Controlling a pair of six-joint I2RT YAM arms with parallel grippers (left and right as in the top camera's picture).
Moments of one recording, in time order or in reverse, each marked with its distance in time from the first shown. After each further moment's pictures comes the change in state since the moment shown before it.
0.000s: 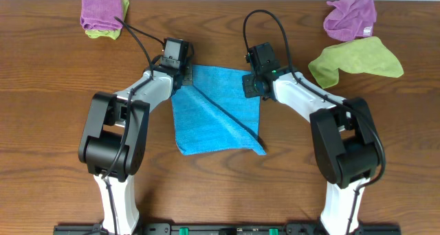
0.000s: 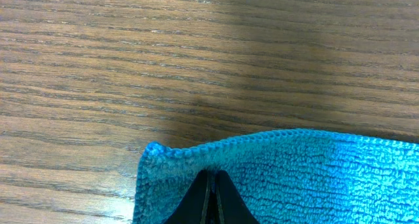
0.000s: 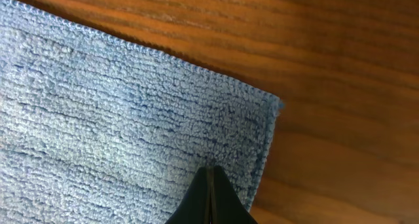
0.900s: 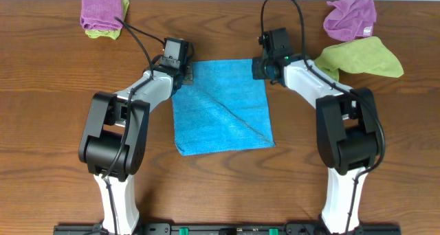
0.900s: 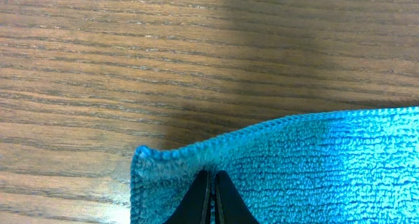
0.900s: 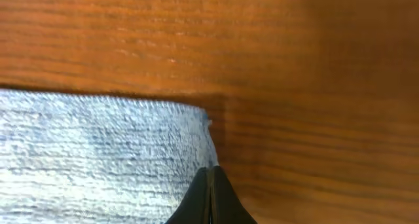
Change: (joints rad) left arm 0.000 0.002 0.002 0.017 0.011 0.000; right arm -0.103 0.093 0.178 0.012 -0.052 0.003
